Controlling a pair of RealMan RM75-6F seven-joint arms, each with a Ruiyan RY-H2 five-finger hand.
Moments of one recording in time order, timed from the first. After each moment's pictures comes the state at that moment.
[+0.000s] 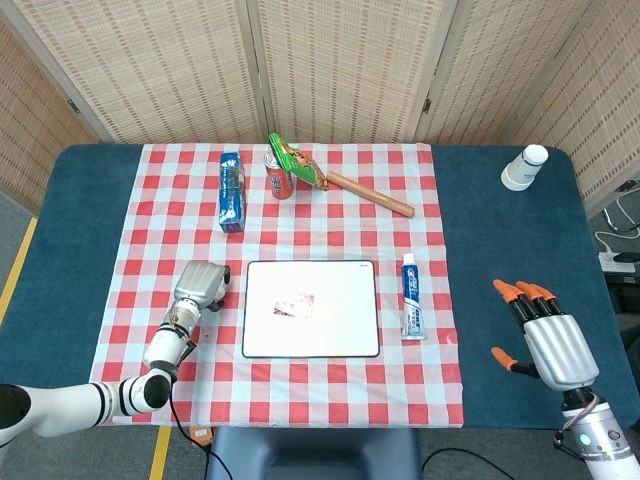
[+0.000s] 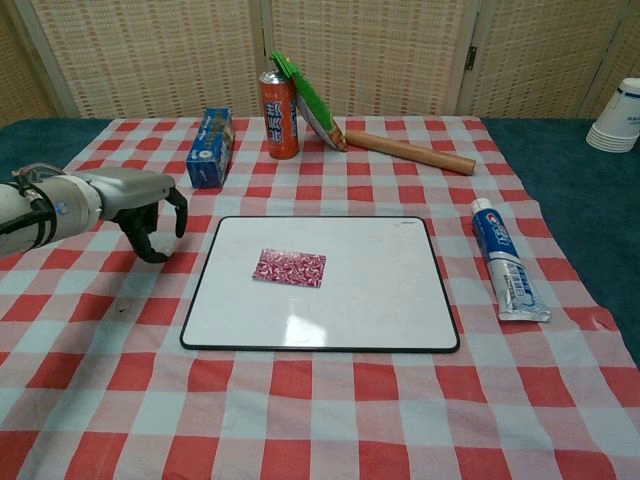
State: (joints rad) left arm -0.94 -1.57 -0.10 -1.34 0.58 0.89 0.64; right arm 0.15 -1.04 0.03 -1.81 -1.58 1.40 -0.17
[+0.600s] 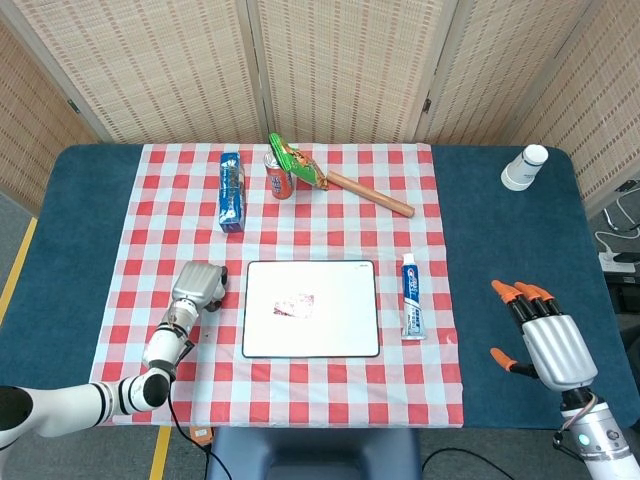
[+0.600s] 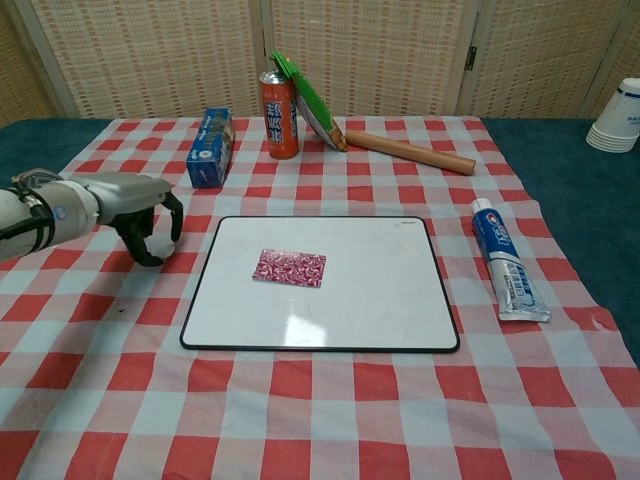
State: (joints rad) left arm -0.93 -1.59 -0.10 -1.30 0.59 0.87 0.64; right arm 0.16 -1.04 0.03 -1.81 -1.58 1.40 -0.17
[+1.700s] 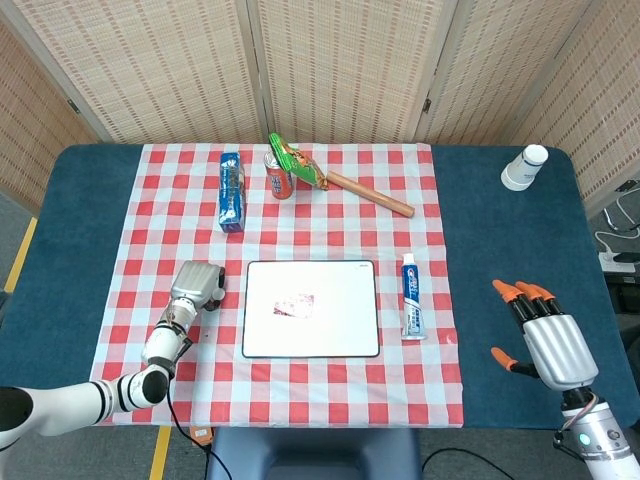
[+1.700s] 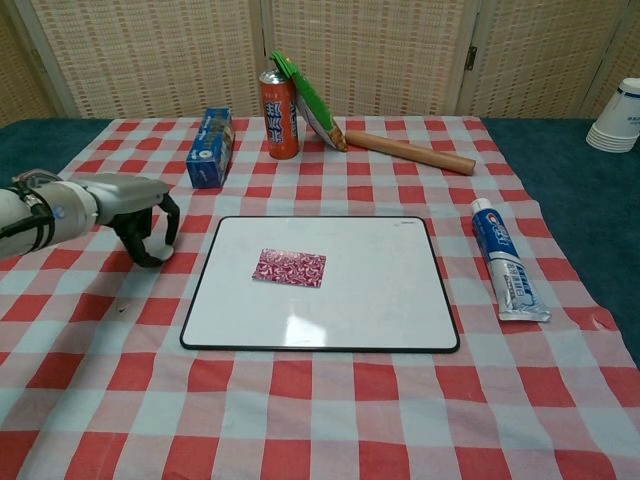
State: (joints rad) left arm -0.93 -1.59 -0.11 -1.27 0.59 0.84 0.62; right arm 0.16 -1.04 0.03 -1.81 -1.57 1.40 -0.17
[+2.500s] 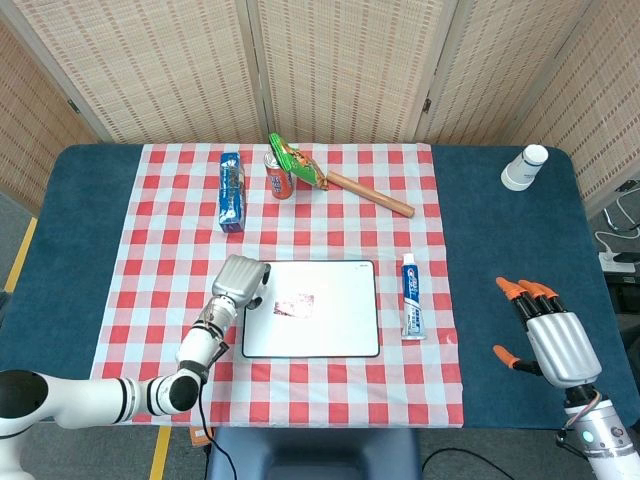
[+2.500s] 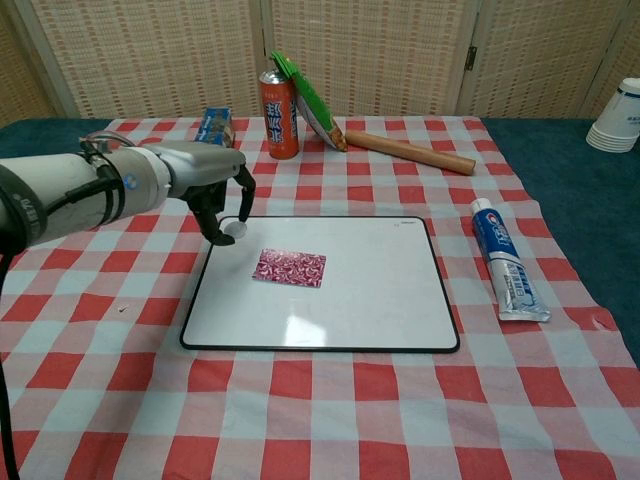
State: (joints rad) left arm -1.06 -1.61 -0.18 -1.48 0.53 0.95 0.77; right arm 0.16 -1.03 0.04 -1.81 -1.56 1.39 -0.14
